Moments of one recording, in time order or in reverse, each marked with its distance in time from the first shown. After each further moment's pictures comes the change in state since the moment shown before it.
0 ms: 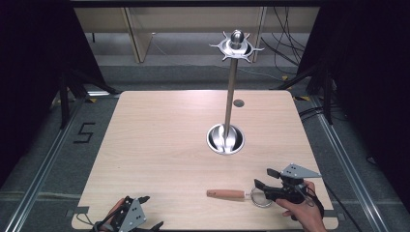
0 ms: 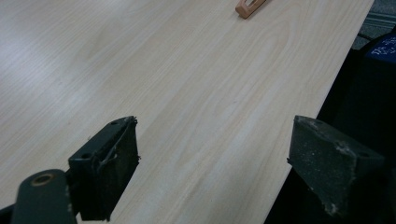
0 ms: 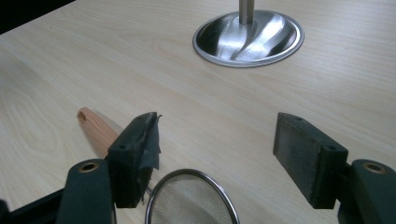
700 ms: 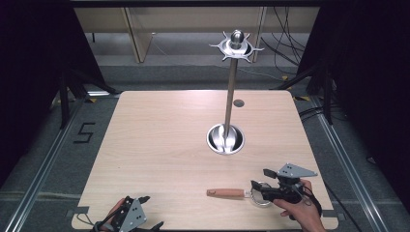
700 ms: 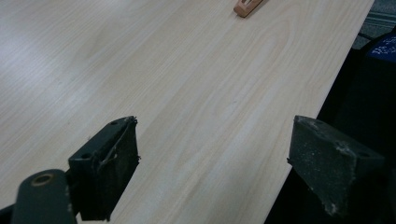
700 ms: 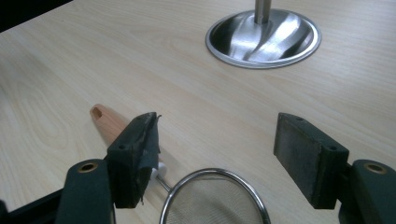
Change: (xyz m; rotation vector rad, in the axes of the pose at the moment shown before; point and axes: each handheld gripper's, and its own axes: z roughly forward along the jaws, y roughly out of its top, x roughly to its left) left arm -0.001 0.000 0.000 -0.001 -0.003 -0.004; right arm 0.008 0.005 0.003 0.032 0.023 -0.010
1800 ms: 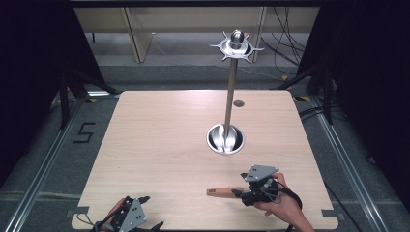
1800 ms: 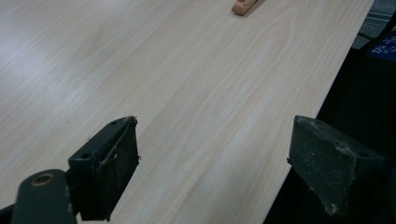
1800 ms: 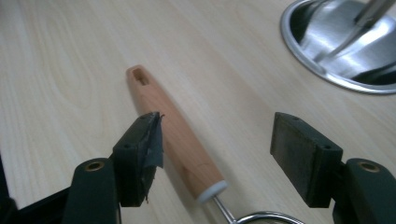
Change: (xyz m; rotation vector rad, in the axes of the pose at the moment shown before) left arm 0.001 -0.001 -0.001 0.015 0.001 0.014; right arm 0.040 0.021 0.046 0.212 0.064 -0.351
